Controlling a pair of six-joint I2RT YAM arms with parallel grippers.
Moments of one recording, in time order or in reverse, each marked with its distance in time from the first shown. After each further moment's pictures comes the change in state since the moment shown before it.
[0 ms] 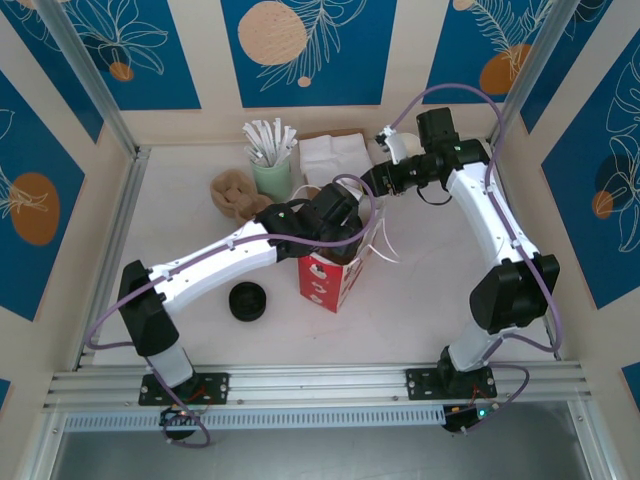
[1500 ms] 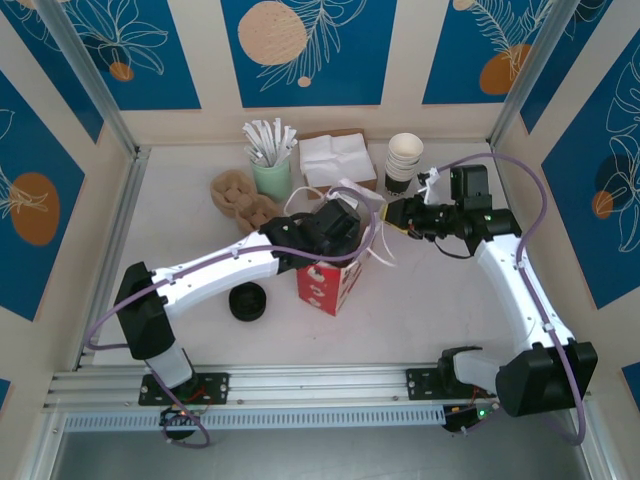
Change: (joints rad) left arm -0.043 -0.024 -0.113 0.073 -0.129 -0.050; right arm -0.095 -0.473 -0.564 0.242 -0.082 0.713
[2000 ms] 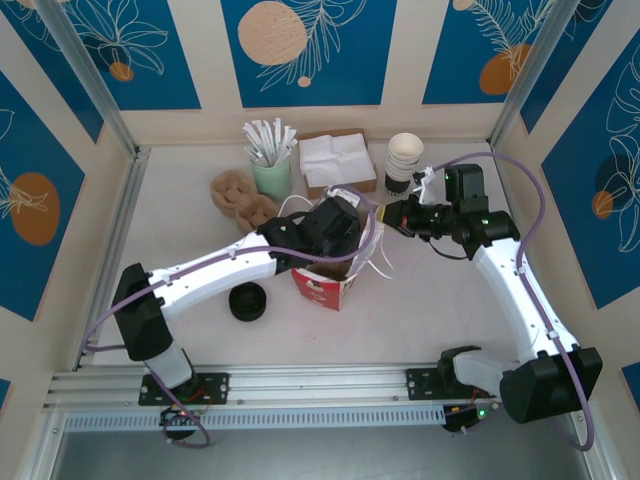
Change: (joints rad) left arm 0.000 -0.010 -0.010 0.061 -0.006 0.026; right arm 0.062 -0.036 -0.021 0.049 0.022 0.082
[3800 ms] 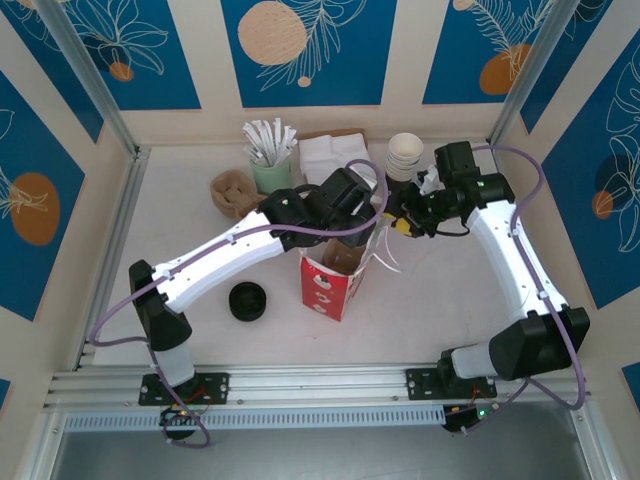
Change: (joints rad) left arm 0.000 0.112 0.393 -0.294 0.138 0.045; right arm 0.004 0.227 0.300 -0.410 0.169 0.107
